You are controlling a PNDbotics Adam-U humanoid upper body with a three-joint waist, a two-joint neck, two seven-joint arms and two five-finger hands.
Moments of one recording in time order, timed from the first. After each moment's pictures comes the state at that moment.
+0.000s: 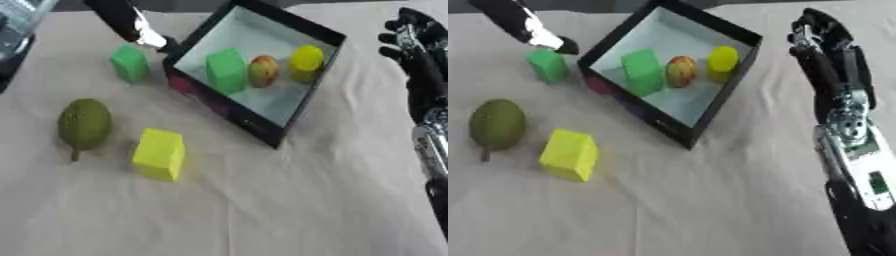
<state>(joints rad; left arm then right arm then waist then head) -1.07 0.86 -0.40 -1.72 -0.30 0.18 -0.68 -0.57 -0.32 0.10 -1.70 -0.17 0.10 -0.32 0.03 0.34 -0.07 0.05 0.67</state>
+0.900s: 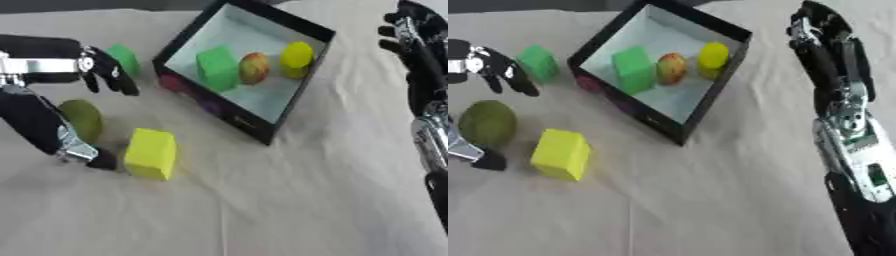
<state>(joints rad) -0.70 1.16 -0.46 -1.99 -0.11 0.30 -0.62 -0.58 -0.33 0.10 -1.70 -0.17 0.10 -0.32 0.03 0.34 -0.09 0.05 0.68</state>
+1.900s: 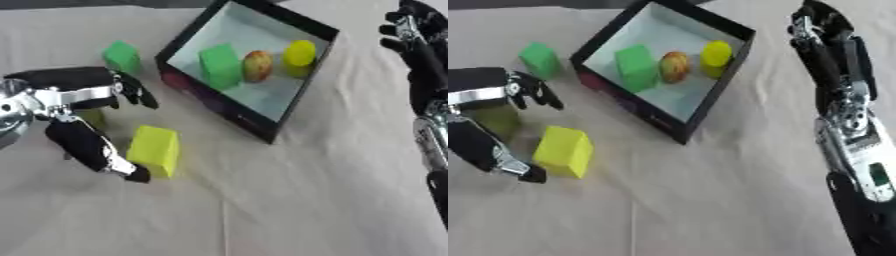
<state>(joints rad) -0.73 1.06 -0.58 -1.99 -0.20 0.42 -0.56 -0.58 -0.33 0.11 -1.71 -0.17 0.10 -0.31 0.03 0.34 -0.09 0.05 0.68</state>
